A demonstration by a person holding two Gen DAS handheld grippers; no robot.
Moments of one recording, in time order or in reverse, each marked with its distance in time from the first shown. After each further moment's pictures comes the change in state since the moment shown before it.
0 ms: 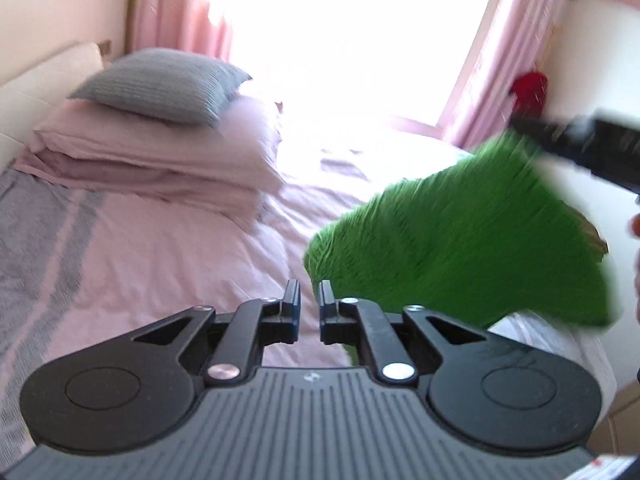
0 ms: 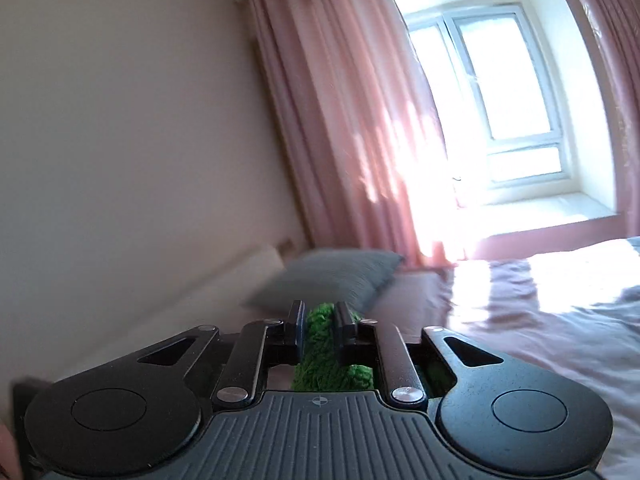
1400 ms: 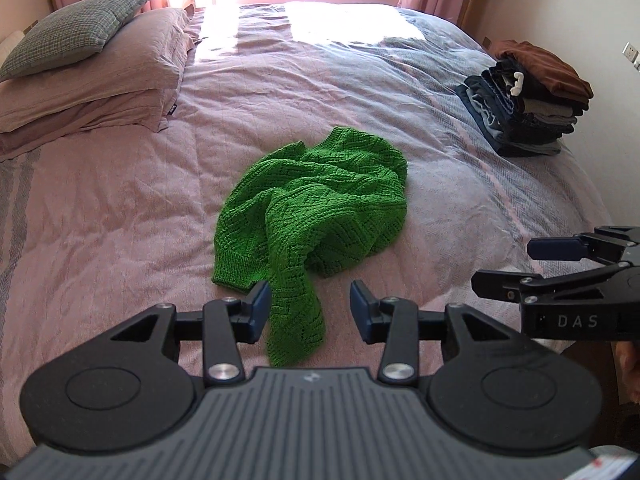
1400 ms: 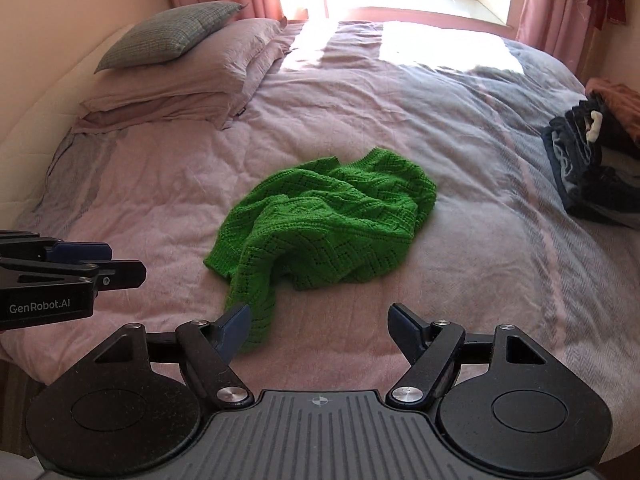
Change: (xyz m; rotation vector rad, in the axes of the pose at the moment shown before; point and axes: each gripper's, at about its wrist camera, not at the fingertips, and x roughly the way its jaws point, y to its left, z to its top) left arm 0.045 -0.187 -0.093 0.217 0.302 0.040; right arm -0.110 -0.150 -0.177 0.151 0.543 -0.185
